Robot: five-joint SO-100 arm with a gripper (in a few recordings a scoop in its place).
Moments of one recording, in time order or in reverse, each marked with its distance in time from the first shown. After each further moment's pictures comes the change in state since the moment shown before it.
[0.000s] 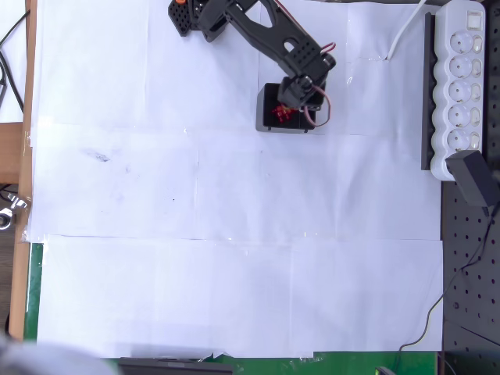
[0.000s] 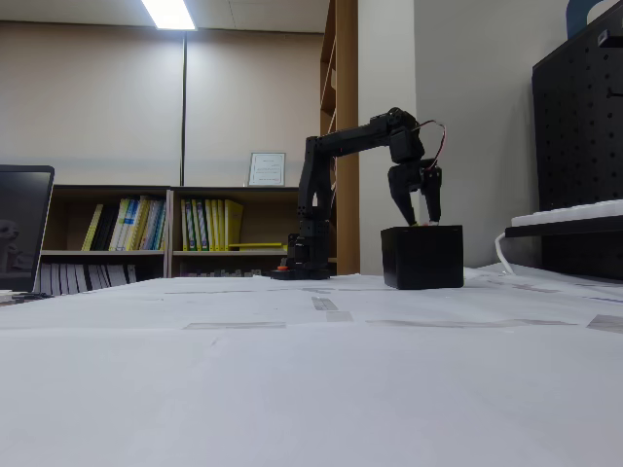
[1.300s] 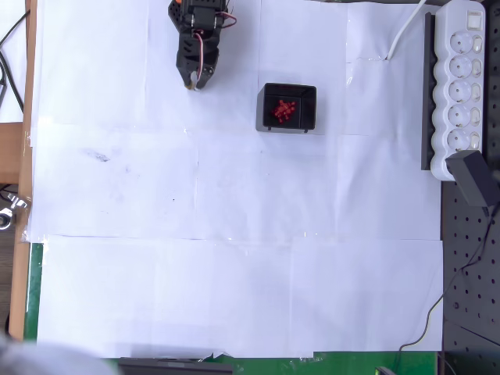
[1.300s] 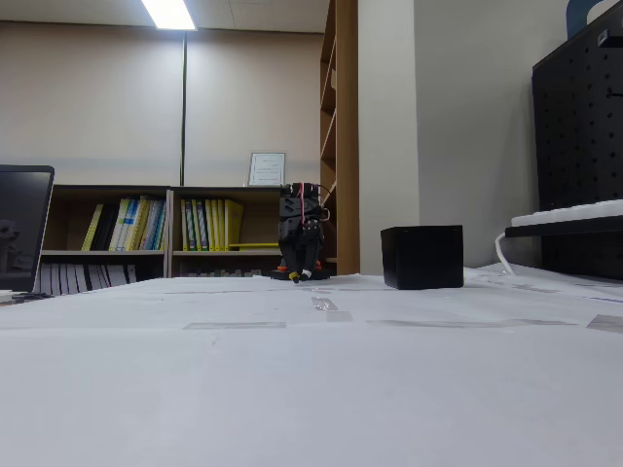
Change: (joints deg) arm 42.1 -98.0 -97.2 -11.7 39.9
